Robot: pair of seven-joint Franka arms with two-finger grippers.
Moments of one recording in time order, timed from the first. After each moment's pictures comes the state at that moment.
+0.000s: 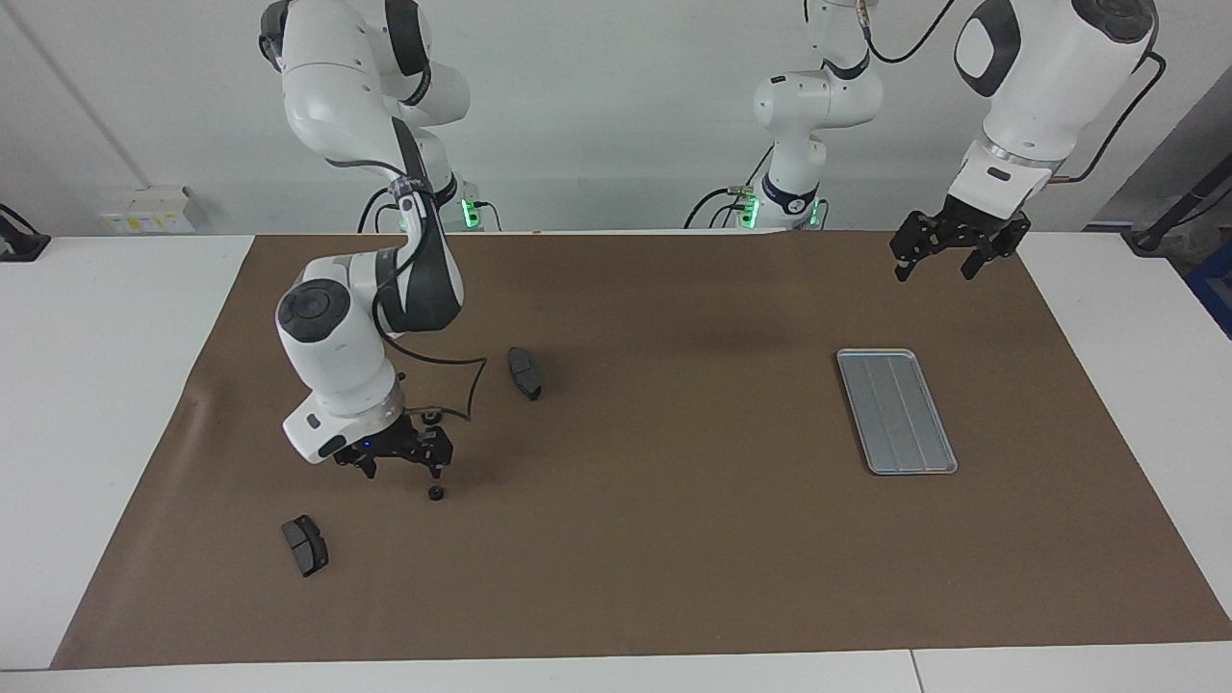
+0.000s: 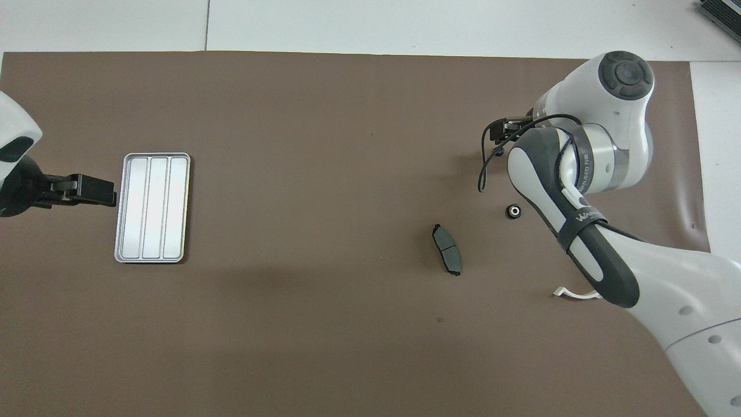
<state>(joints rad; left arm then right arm) 0.02 -0.09 -0.08 -1.77 -0.02 1.71 -0.02 0.13 0.57 0.00 -1.54 -0.01 2.19 0.16</state>
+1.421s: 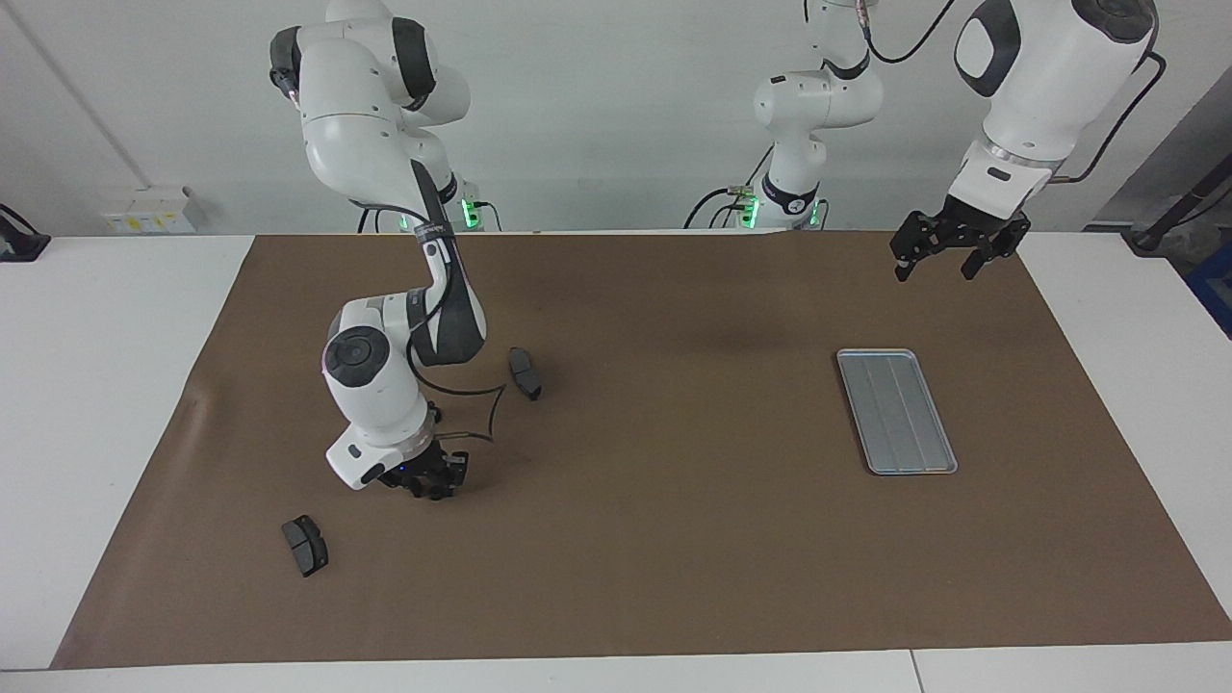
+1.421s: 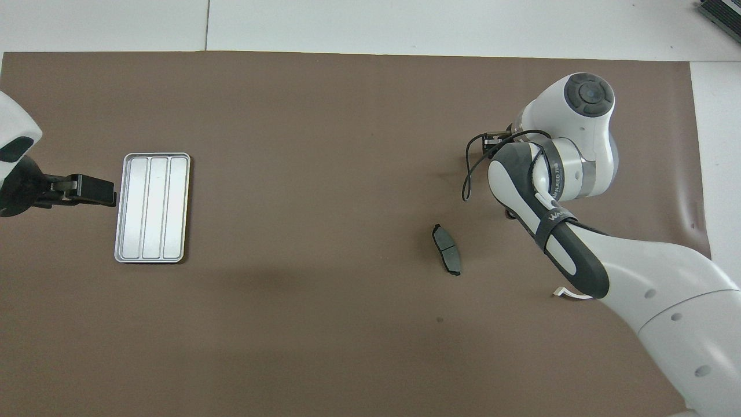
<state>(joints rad) 0.02 -0.09 -0.08 -1.77 -0.02 1.71 -0.02 0.14 0.60 0.00 -1.58 -0.01 2.25 0.16</state>
